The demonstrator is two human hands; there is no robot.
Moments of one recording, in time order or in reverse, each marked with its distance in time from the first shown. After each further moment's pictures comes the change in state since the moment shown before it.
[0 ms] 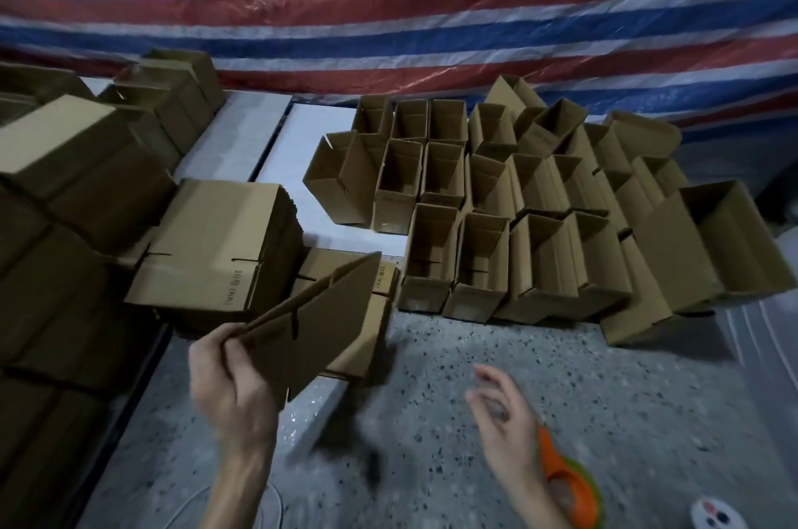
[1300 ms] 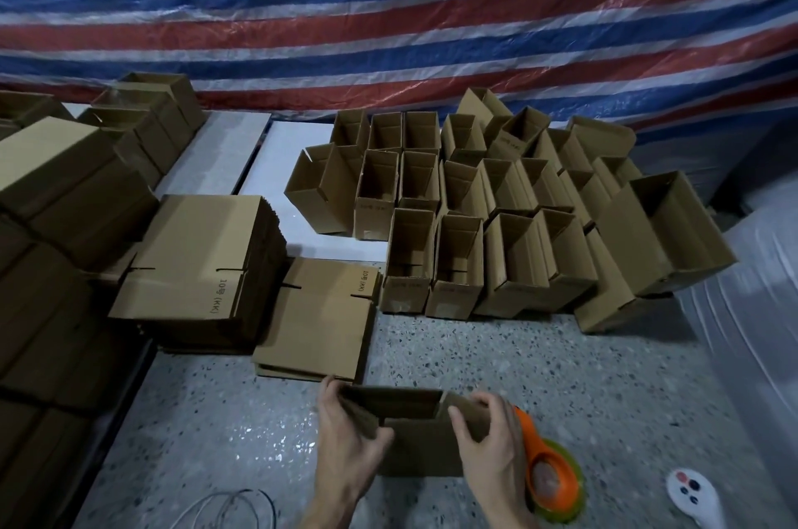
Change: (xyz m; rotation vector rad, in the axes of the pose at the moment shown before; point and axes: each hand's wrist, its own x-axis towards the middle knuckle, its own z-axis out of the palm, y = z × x) left_hand -0.125 -0.048 0.037 0.133 -0.806 -0.203; right_hand -0.035 0.031 0.003 -0.362 0.249 -0.075
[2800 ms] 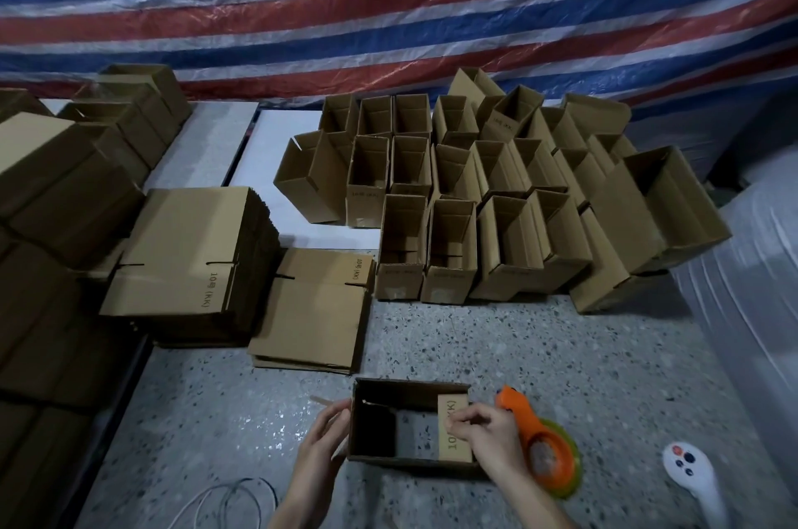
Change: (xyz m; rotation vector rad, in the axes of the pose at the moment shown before) left_hand -0.012 -0.032 -0.019 -0.700 -0.179 -0.512; right_hand 0.017 0.044 0.011 0.342 -0.323 0.436
